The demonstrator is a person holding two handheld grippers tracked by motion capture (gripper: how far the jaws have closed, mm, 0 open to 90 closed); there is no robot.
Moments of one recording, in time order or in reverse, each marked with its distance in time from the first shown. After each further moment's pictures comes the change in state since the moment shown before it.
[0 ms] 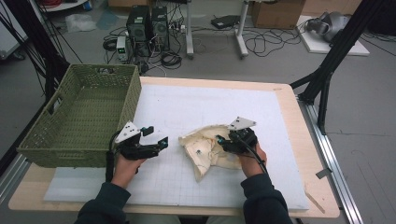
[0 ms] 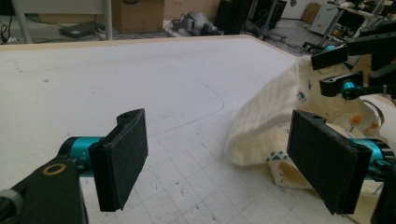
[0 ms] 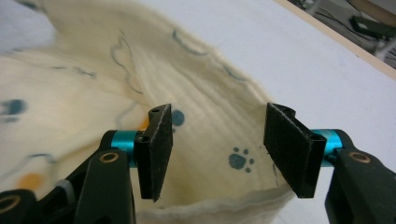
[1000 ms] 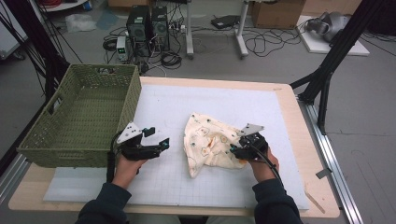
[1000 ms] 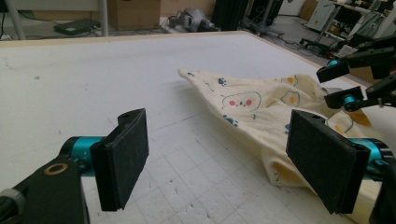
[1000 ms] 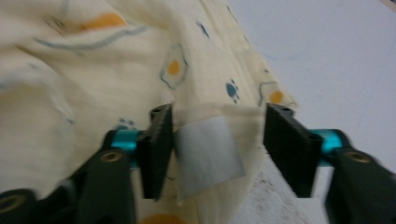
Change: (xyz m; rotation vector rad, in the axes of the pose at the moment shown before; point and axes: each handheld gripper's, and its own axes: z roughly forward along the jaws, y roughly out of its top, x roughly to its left) left arm -0.002 -0.001 0.002 0.016 -0.010 0.005; right arm -0.017 -0.035 -0.007 0.156 -0.019 -0.004
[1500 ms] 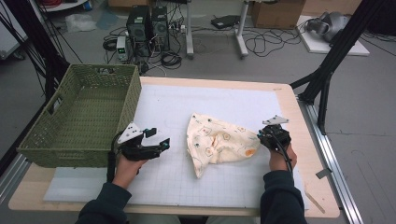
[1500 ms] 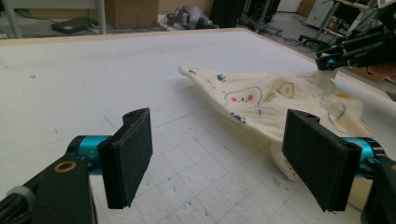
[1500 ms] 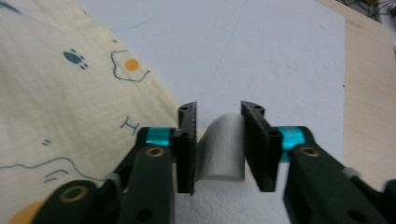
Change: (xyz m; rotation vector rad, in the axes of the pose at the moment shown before) left arm 0.000 0.000 0.000 0.010 -0.012 0.009; right arm -0.068 -0.028 -0.005 0.017 -0.243 0.219
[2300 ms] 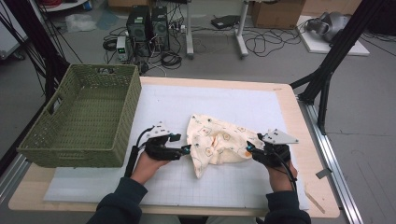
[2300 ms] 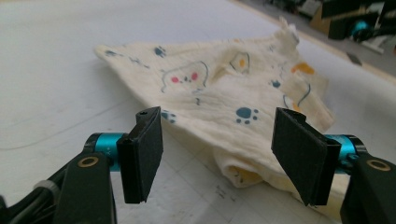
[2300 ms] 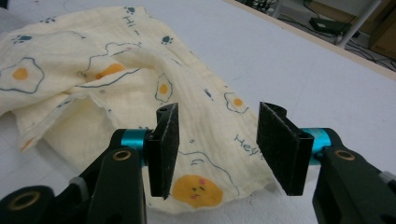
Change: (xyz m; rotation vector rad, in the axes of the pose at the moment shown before) left arm -0.039 0.006 0.058 0.200 -0.144 0.047; right arm 0.035 -0.018 -0.059 -0.252 0.209 -0.051
